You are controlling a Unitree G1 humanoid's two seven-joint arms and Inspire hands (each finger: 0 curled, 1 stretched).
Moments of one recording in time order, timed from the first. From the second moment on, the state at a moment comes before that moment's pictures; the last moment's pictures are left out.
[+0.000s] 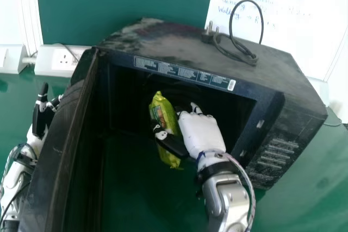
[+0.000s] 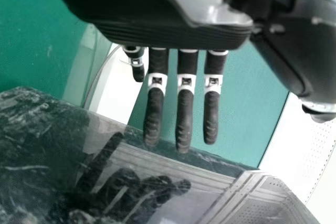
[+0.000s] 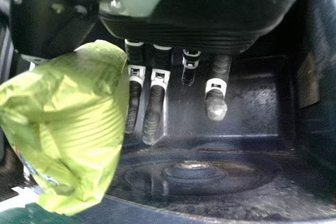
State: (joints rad) left arm -0.41 0.25 0.37 0.30 -0.48 -0.05 -0.49; right arm -0.45 -0.17 0.18 -0.25 -1.35 0.20 0.46
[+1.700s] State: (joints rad) left arm -0.39 0.25 0.37 0.27 -0.48 -0.02 -0.47; right arm -0.98 -0.33 0.43 0.87 -0.98 0.07 -0.39
